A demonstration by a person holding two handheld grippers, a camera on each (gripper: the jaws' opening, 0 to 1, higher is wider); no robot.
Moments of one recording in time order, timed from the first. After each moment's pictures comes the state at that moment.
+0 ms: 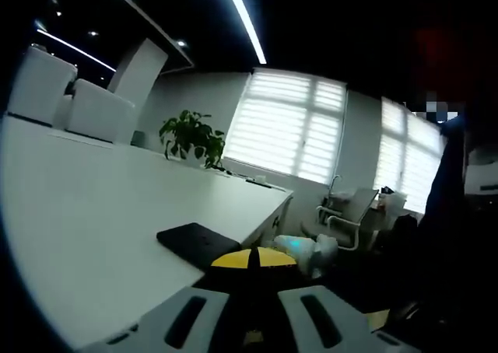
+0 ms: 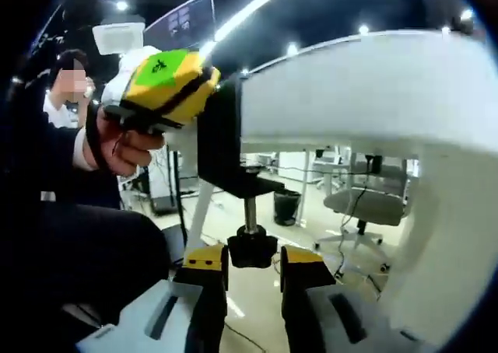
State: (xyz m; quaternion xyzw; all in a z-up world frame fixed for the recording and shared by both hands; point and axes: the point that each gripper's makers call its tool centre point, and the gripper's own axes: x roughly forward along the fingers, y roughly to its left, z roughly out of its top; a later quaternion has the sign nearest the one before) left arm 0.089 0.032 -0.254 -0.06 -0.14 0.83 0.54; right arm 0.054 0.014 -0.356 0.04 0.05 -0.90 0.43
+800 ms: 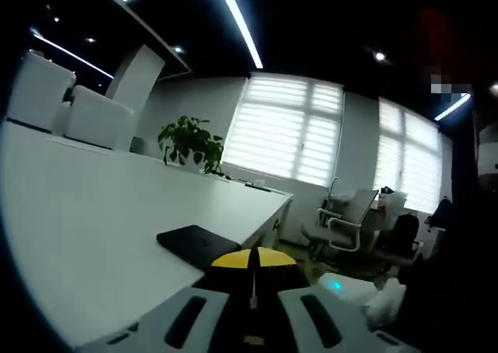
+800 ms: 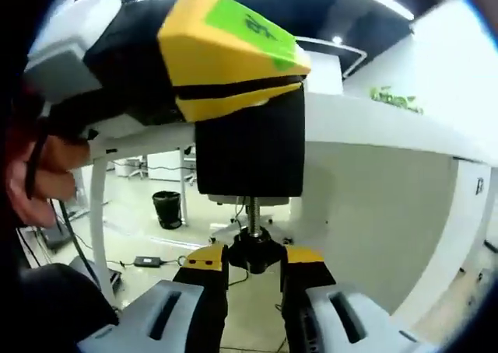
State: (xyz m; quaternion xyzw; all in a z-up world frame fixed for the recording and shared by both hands) left arm 0.090 0.032 -0.253 -0.05 -0.14 0.83 0.54; right arm 0.056 0.019 -0.363 0.07 0.01 -0.99 0.08
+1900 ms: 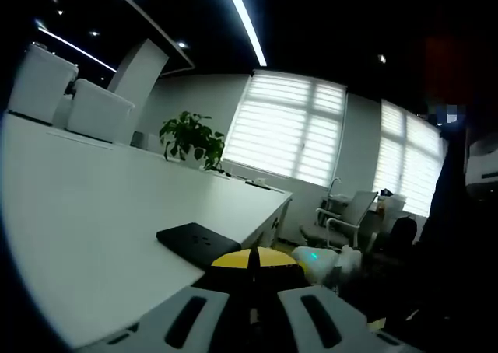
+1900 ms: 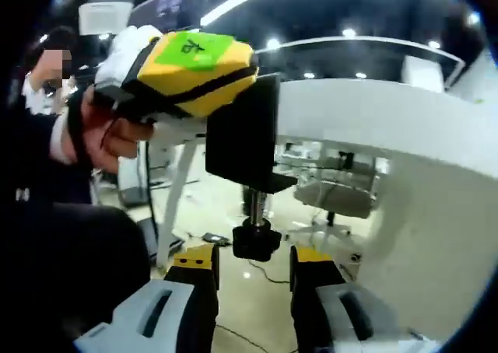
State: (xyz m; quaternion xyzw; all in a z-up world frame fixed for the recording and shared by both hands) left arm 0.089 0.033 -0.253 -0.06 -0.14 0.83 0.54; right arm 0.059 0.014 -0.370 0.07 0.07 -0.95 0.30
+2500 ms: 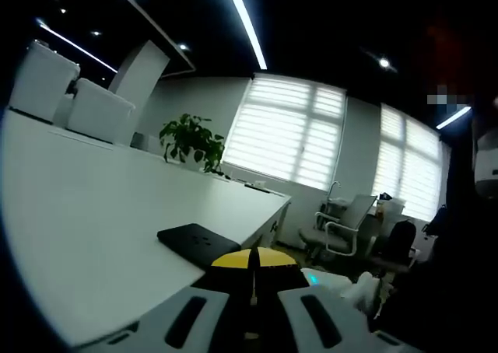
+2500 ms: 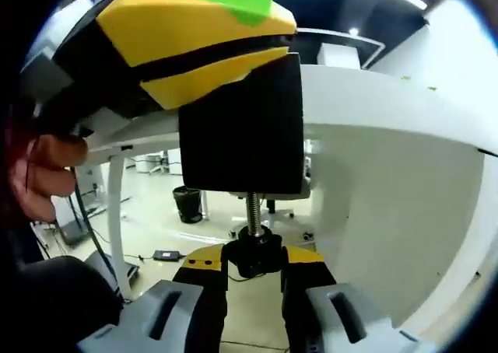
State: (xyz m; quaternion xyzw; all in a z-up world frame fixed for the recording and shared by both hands) left arm 0.088 0.033 -0.253 -0.06 -0.15 0.82 0.54; right arm 0.020 0.009 -0.382 0.09 0.03 -0.98 0.15
